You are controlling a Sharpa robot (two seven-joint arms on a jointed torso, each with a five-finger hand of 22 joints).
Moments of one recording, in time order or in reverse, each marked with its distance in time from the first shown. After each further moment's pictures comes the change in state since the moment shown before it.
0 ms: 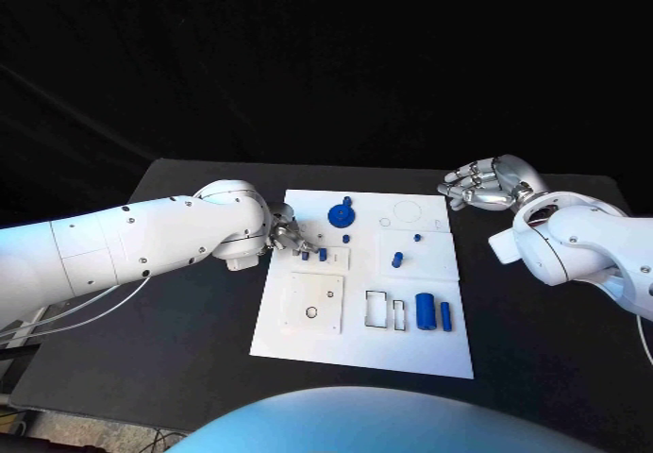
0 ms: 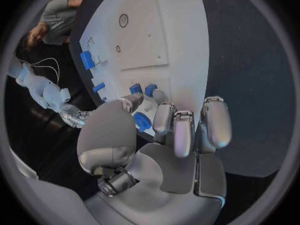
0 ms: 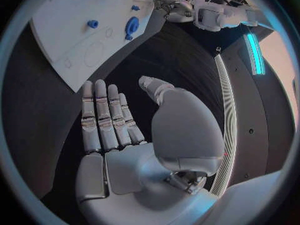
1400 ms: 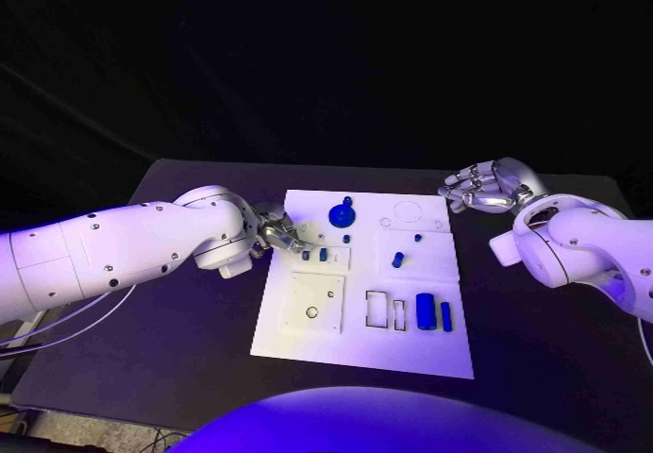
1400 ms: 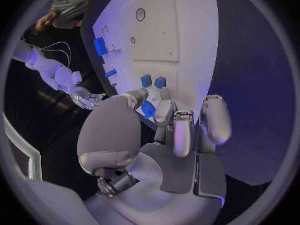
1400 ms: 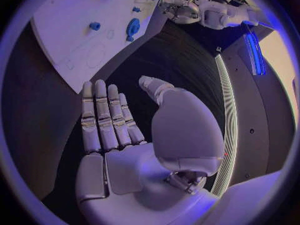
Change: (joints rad) left arm -0.029 -0.106 0.019 0.107 0.082 -0.140 0.080; left_hand 0.135 -0.010 0.015 -0.007 0.012 -0.060 0.045 -0.197 -0.192 -0.045 0.030 -0.070 -0.073 0.000 0.011 0.000 0.000 0.000 -0.007 0.015 -0.034 0.000; right arm -0.007 -0.003 0.000 -0.001 0.000 0.004 -0.001; right_hand 0.000 0.000 -0.003 -0.003 0.006 0.000 0.000 0.000 0.000 0.000 0.000 0.000 -0.002 0.000 0.000 -0.004 -0.002 0.000 -0.004 0.004 -0.004 -0.004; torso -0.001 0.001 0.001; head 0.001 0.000
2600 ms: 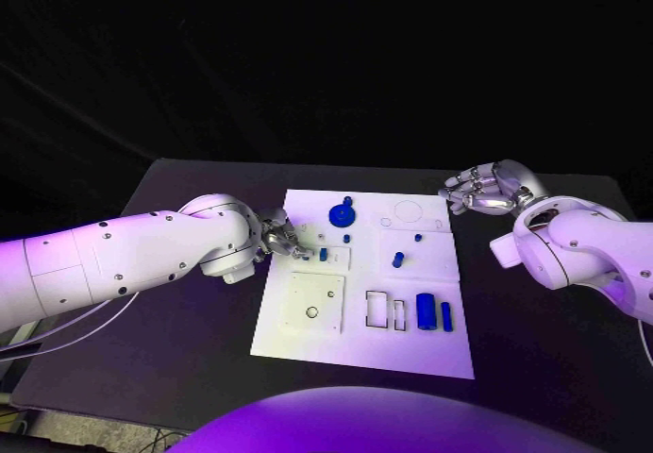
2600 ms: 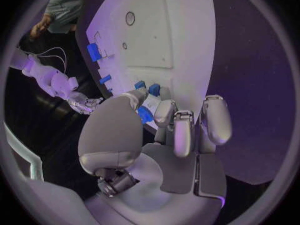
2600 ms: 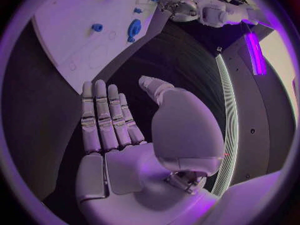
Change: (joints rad) left arm -0.025 0.021 0.001 -0.017 -0.054 -0.010 -0.016; left_hand 0.051 0.024 -0.055 0.006 0.030 0.036 -0.007 0.021 -0.021 0.000 0.000 0.000 0.000 -0.004 0.003 0.000 0.000 0.000 0.003 0.003 -0.005 0.000; right arm -0.004 0.000 0.000 -0.001 0.000 0.001 -0.001; right_hand 0.000 0.000 0.000 0.000 0.002 0.000 0.000 0.000 -0.001 0.000 0.000 0.000 -0.003 0.000 0.000 -0.006 -0.002 0.000 0.000 0.000 -0.003 -0.004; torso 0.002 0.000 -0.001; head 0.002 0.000
